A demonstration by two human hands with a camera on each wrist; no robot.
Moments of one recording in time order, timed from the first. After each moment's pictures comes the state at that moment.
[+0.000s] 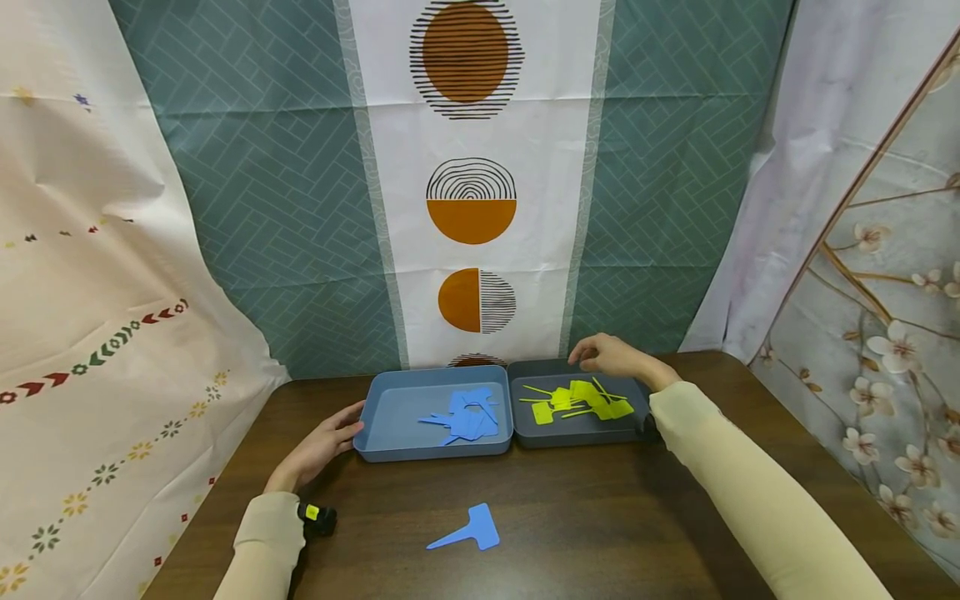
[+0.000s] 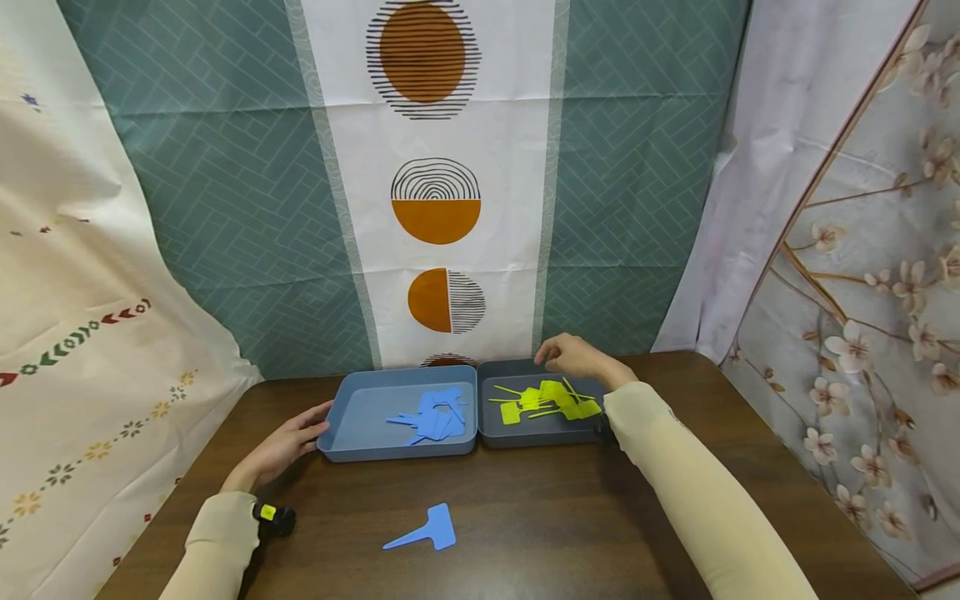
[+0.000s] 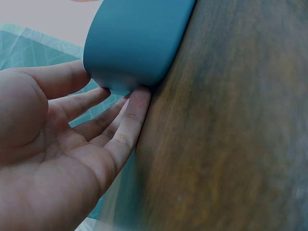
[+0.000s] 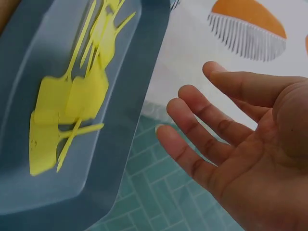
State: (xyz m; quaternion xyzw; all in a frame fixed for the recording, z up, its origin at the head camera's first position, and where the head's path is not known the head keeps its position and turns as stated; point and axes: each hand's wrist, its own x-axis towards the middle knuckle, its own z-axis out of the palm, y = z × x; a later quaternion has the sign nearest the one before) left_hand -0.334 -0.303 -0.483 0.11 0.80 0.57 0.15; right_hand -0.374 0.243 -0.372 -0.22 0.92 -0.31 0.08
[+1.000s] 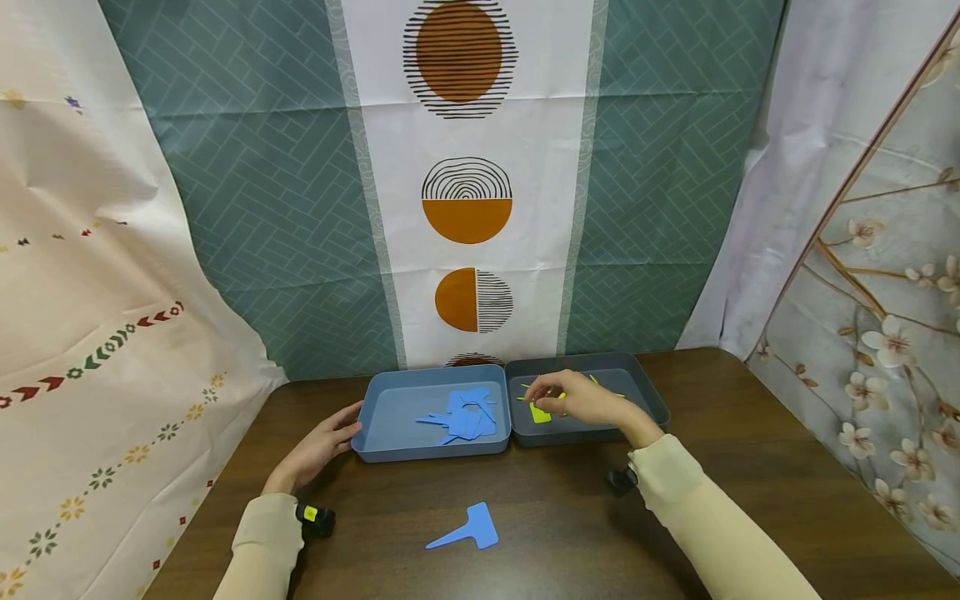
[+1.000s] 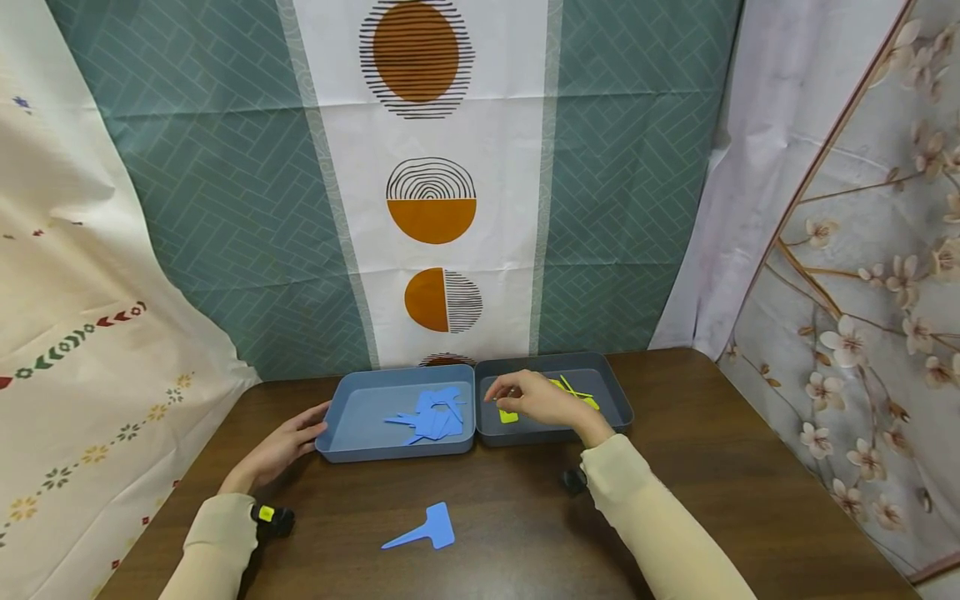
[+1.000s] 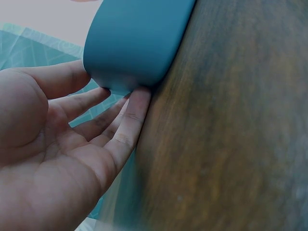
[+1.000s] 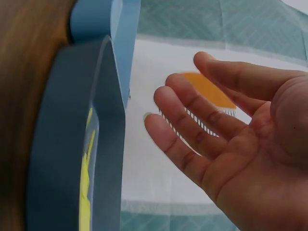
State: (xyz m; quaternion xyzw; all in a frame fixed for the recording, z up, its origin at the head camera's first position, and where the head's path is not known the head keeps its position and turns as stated) left_hand -0.336 -0.304 -0.485 0.12 0.80 0.57 0.15; right_hand -0.310 0.183 -0.391 -0.33 0.86 -0.38 0.07
